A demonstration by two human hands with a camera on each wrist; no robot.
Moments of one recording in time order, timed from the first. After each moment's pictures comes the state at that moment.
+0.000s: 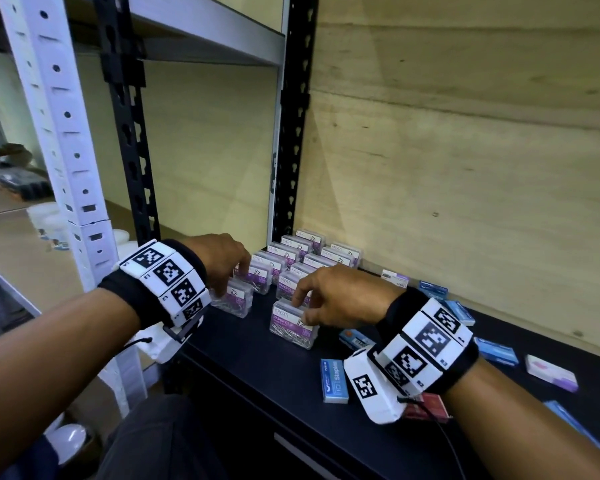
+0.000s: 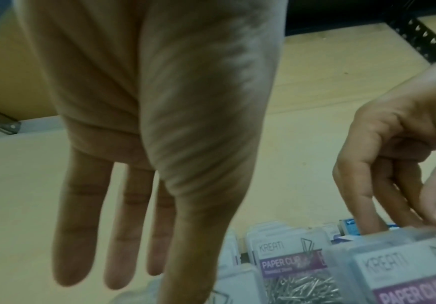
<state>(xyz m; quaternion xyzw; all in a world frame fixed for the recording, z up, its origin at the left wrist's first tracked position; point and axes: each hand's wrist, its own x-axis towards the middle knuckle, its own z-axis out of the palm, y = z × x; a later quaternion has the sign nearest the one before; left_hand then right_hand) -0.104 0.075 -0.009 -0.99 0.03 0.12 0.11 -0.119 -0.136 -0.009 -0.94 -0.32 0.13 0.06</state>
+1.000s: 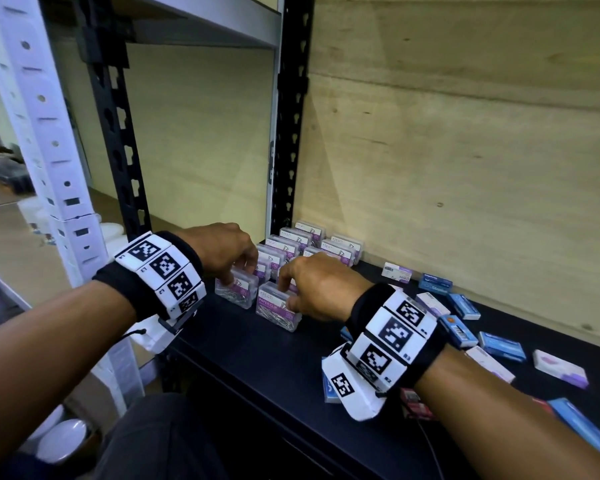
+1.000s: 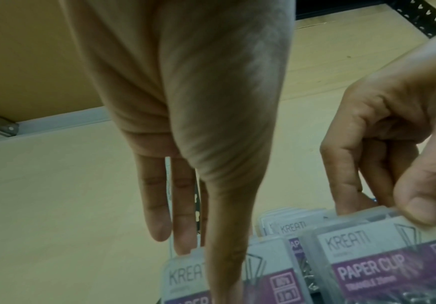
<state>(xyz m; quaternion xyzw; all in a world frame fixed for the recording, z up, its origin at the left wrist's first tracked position) -0.076 0.088 -0.021 -0.99 0.13 0.07 0.08 -0.113 -0.106 -0.015 -0.95 -0.31 0.06 0.05</state>
